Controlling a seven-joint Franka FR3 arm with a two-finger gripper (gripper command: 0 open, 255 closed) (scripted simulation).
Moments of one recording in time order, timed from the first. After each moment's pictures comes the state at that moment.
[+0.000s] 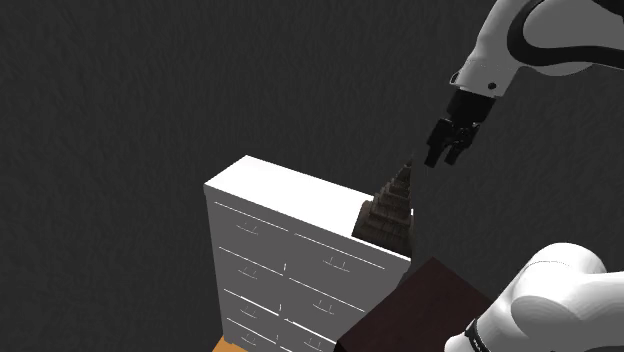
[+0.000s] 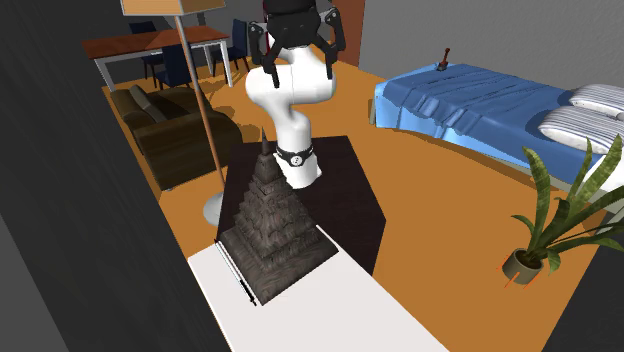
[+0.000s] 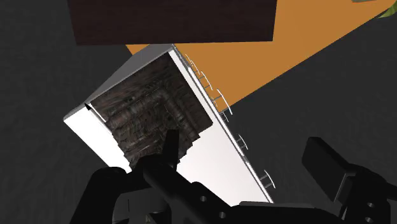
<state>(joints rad) -0.01 -0.82 -0.07 -2.33 0.09 1.50 0.03</state>
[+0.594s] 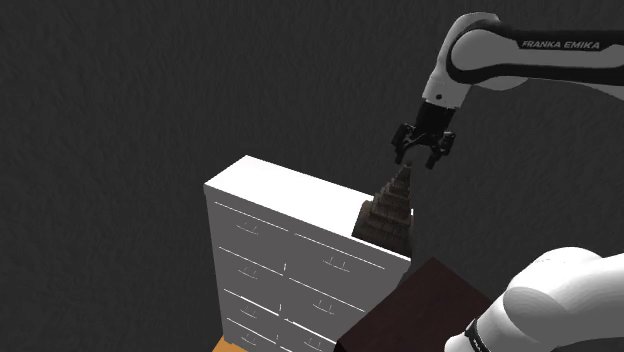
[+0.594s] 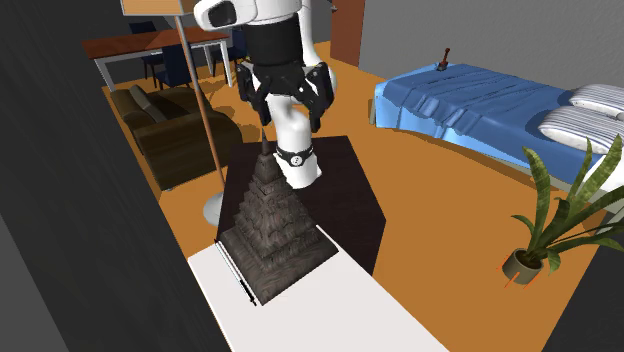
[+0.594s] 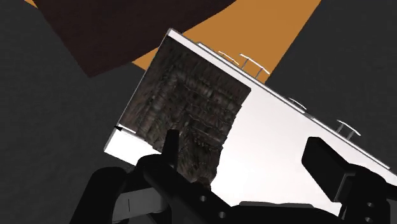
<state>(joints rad) -0.15 -0.60 -0.01 -2.31 0.11 1.67 0.38</state>
